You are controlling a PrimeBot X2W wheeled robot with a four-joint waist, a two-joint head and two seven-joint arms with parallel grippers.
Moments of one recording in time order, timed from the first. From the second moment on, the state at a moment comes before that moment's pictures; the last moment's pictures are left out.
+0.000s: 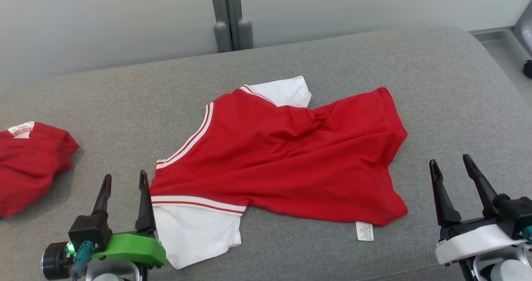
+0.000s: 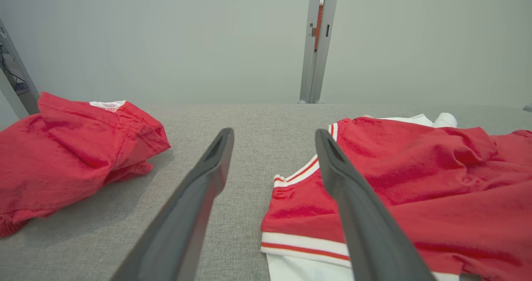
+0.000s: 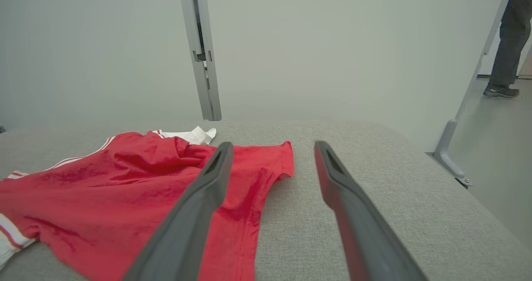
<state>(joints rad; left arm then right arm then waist) -0.09 0.05 -0.01 0.28 -0.16 -0.02 -0.26 0.03 -0.21 -0.01 0.07 0.21 0.13 -0.26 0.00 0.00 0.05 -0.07</state>
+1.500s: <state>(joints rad) 0.06 0.08 -0.01 0.20 -0.12 -0.09 -0.25 0.12 -0.16 0.02 0.04 0.20 0.13 -0.20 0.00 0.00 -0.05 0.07</state>
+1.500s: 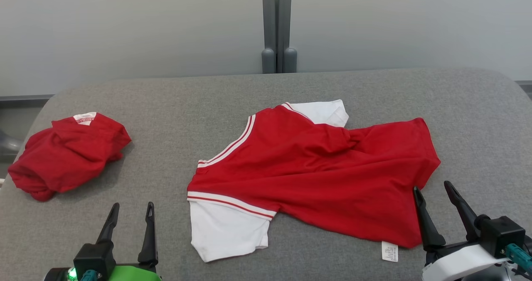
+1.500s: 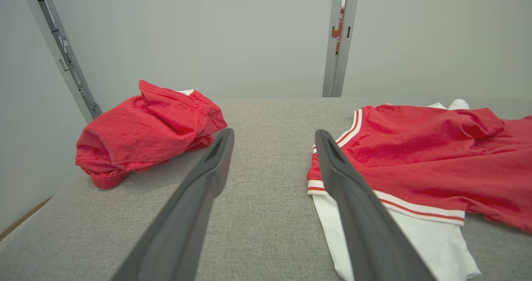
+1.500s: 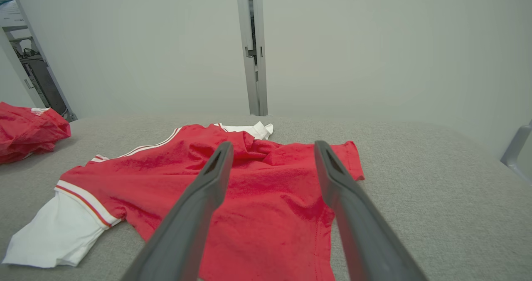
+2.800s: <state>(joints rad) 0.05 0.10 -0.04 0.16 -0.16 -0.05 -0.19 0.12 -0.16 0.01 0.01 0.19 0.13 -0.14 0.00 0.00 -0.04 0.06</state>
